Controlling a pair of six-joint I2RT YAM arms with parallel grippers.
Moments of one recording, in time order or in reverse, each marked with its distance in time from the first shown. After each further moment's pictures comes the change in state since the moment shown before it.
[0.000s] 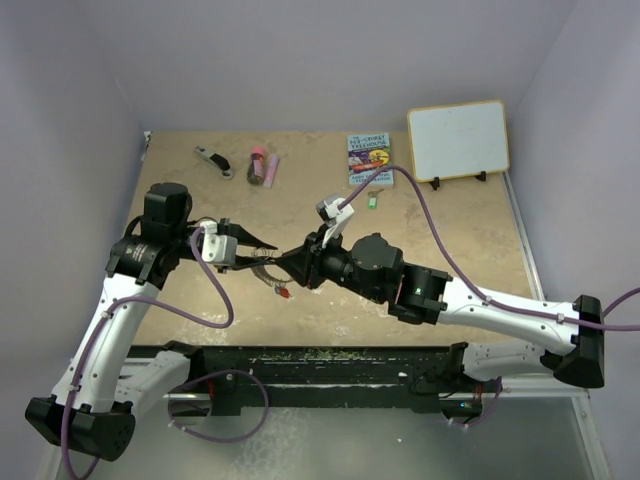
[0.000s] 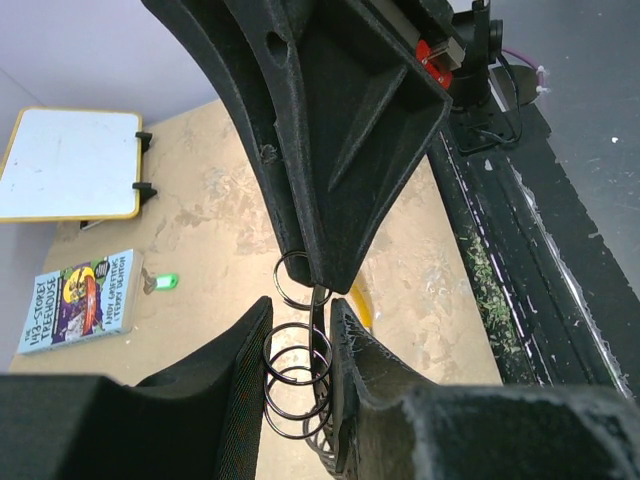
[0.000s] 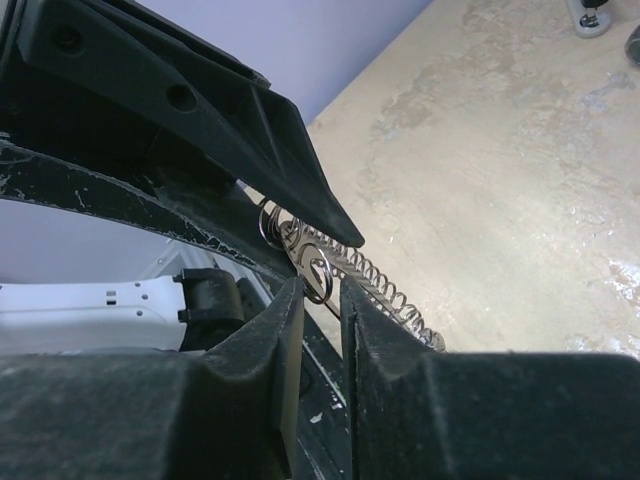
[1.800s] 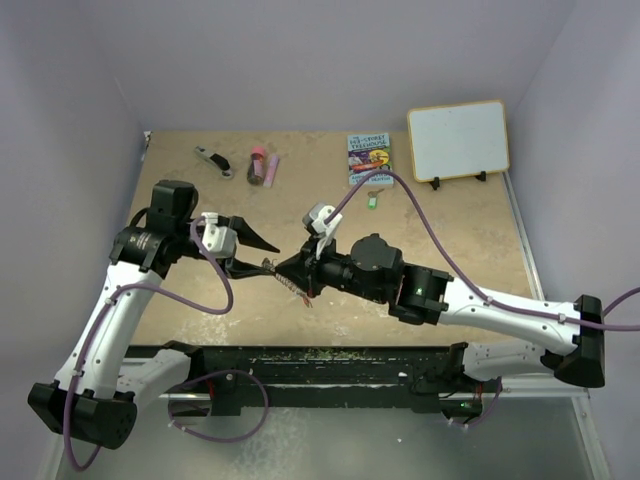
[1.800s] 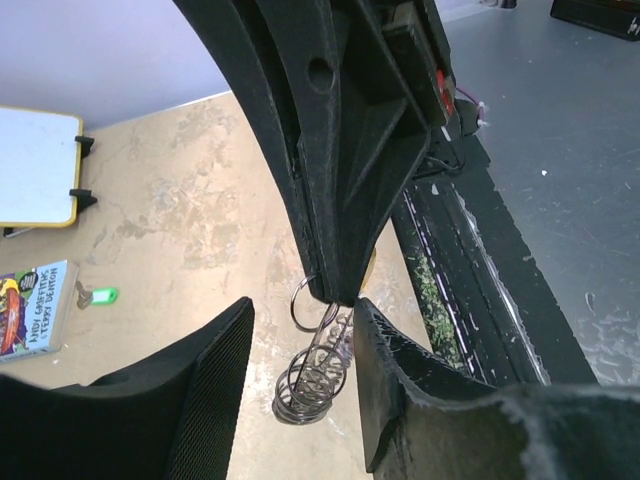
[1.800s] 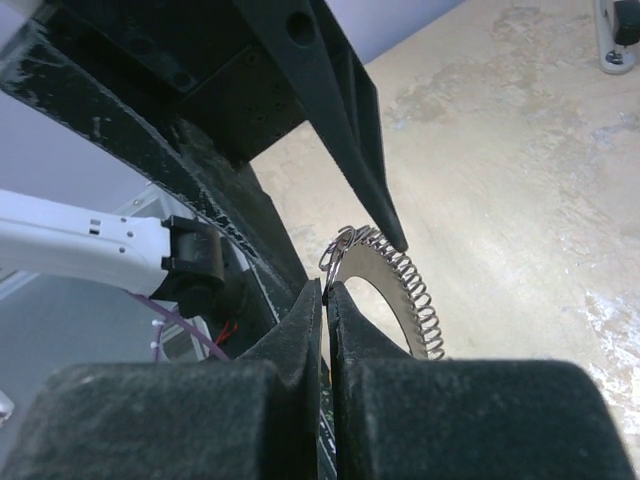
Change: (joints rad) left arm 0.000 0.067 0.047 -0.118 0.066 0.009; right arm 0.018 0.001 0.011 -0.031 -0.105 -0.191
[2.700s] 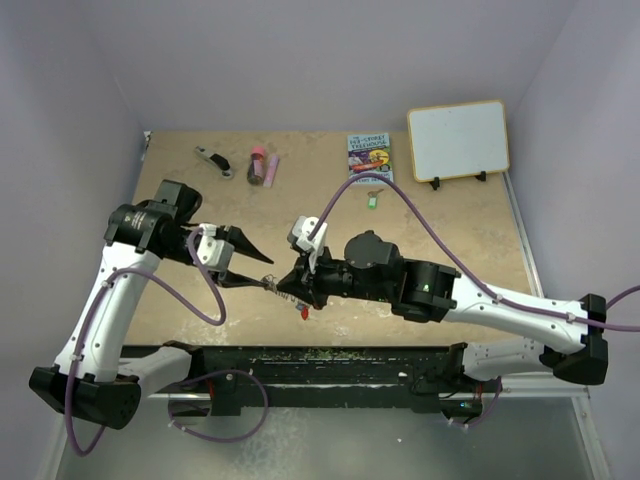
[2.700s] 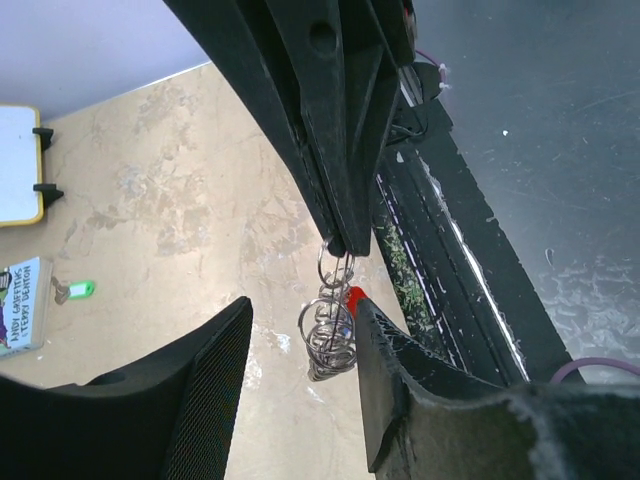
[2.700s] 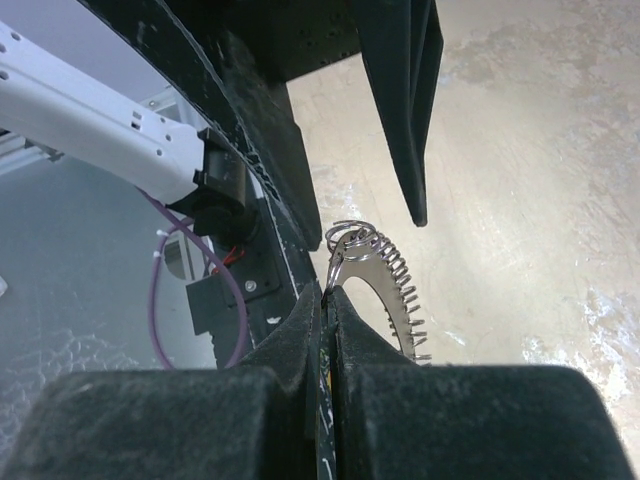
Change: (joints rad) left arm 0.000 0.107 0.186 -0.611 -0.040 0.550; right arm 0.029 0.007 0.124 -0.232 -0.148 -0.151
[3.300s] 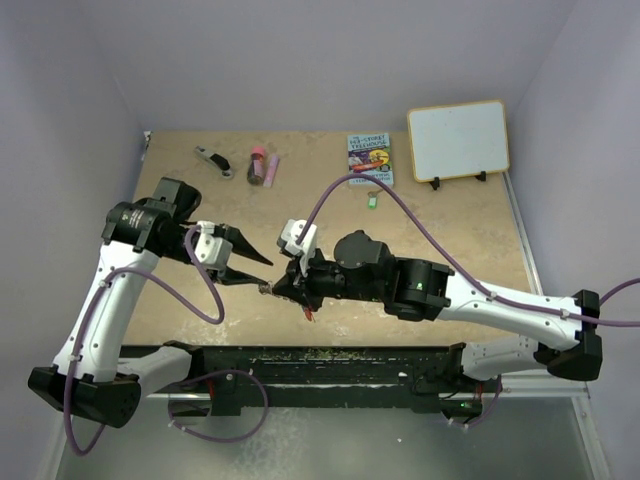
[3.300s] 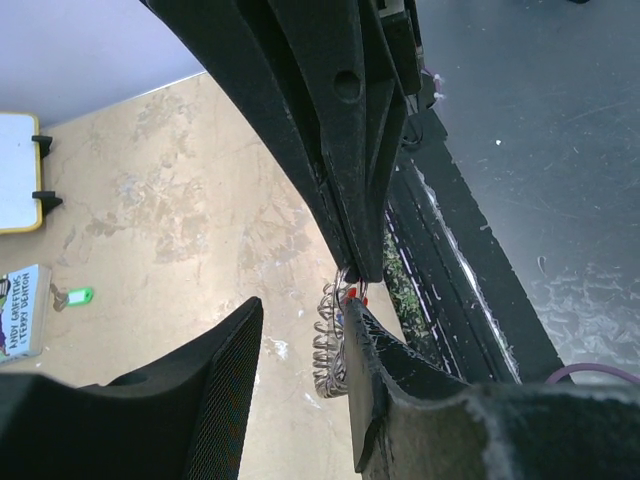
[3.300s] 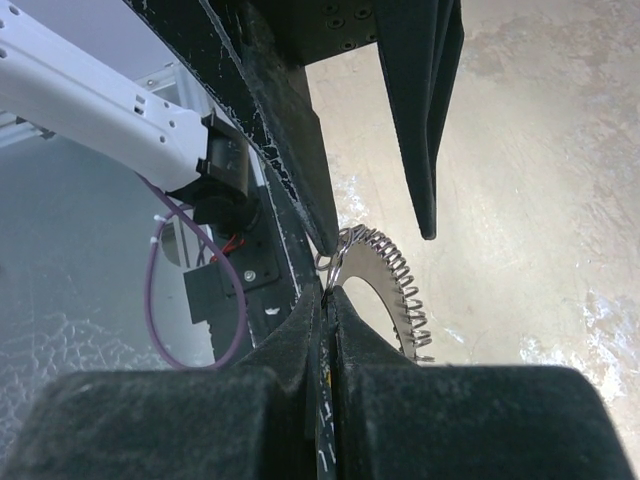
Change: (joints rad) left arm -0.004 0.007 0.050 -0.038 0.011 -0.009; right arm 0.021 0.047 0.063 -0.059 0.001 -0.031
